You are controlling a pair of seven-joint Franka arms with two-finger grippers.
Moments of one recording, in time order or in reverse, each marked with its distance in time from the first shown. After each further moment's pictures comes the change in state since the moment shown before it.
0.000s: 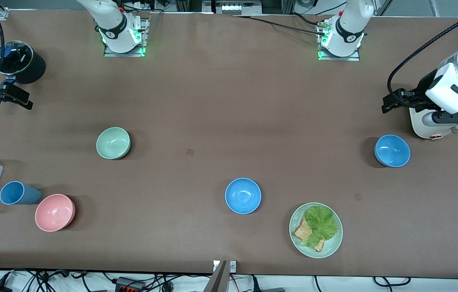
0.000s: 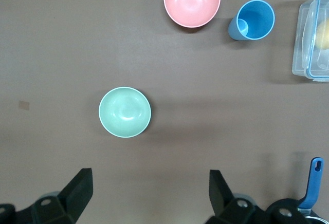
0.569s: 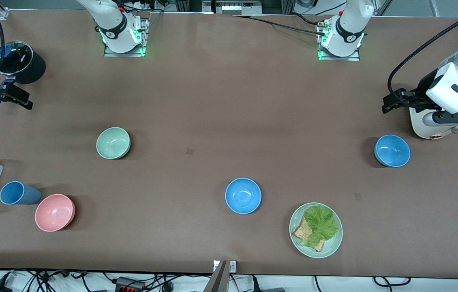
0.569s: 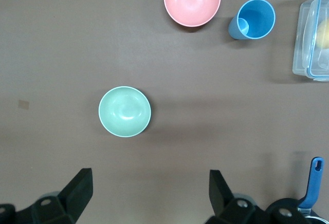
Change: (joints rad) left arm 0.000 0.001 0.000 0.011 0.000 0.000 0.000; right arm 0.000 0.003 0.000 -0.004 0.000 -0.002 -0.001
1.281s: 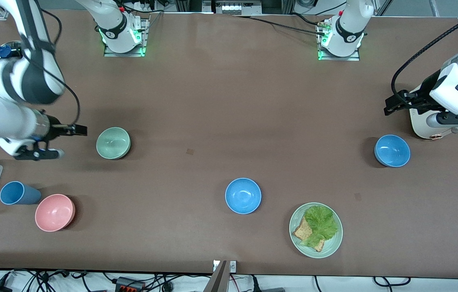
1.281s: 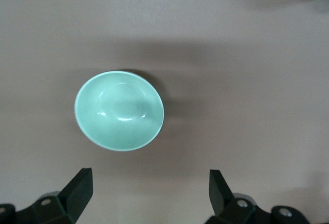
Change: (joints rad) left arm 0.000 0.004 0.004 0.007 0.001 0.016 0.001; right arm 0.058 0.290 0.003 -0.167 0.000 0.218 -0.001
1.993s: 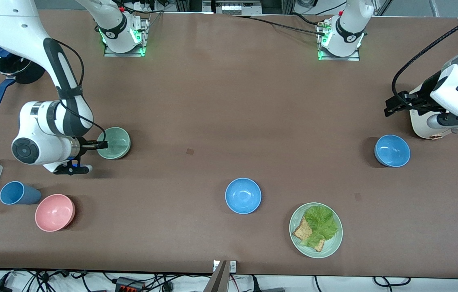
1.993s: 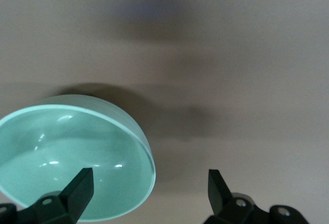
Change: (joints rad) left arm 0.001 0.008 0.001 0.004 0.000 0.001 0.000; right arm -0.004 0.229 -0.004 -0.004 0.000 0.125 0.000
